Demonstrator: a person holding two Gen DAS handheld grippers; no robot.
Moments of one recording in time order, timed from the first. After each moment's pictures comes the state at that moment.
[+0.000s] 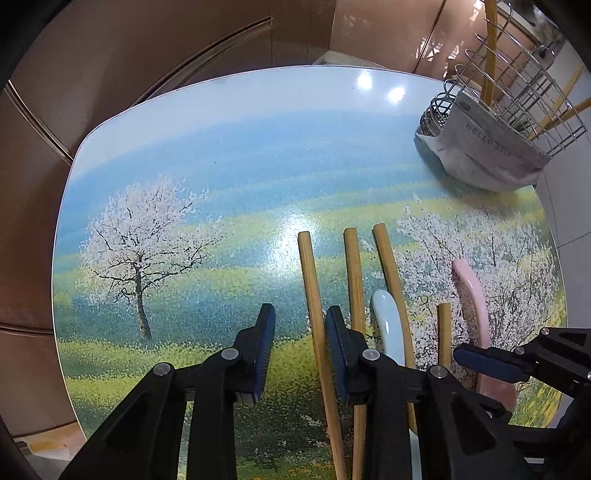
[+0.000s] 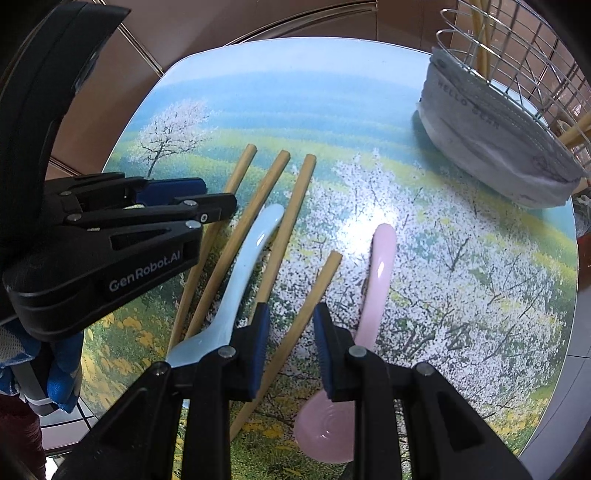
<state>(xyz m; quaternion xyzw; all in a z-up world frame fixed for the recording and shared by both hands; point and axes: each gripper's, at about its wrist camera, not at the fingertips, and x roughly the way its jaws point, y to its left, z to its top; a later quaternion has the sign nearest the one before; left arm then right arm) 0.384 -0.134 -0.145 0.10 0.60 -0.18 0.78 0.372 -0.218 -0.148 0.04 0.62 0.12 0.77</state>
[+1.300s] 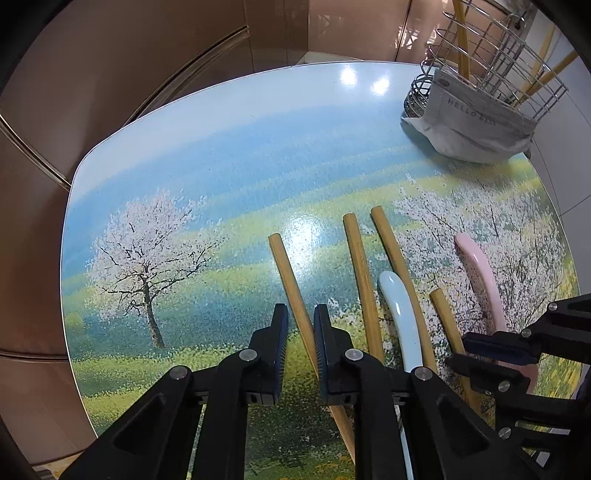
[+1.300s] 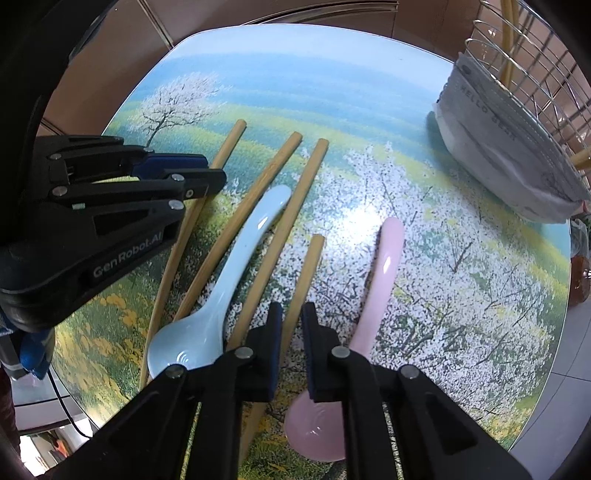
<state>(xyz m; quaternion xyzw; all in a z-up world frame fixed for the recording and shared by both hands) 0.372 -0.143 -0.143 0.16 0.58 -0.20 0.78 0.371 -0.209 -0.155 -0.02 0.64 0.13 0.76</state>
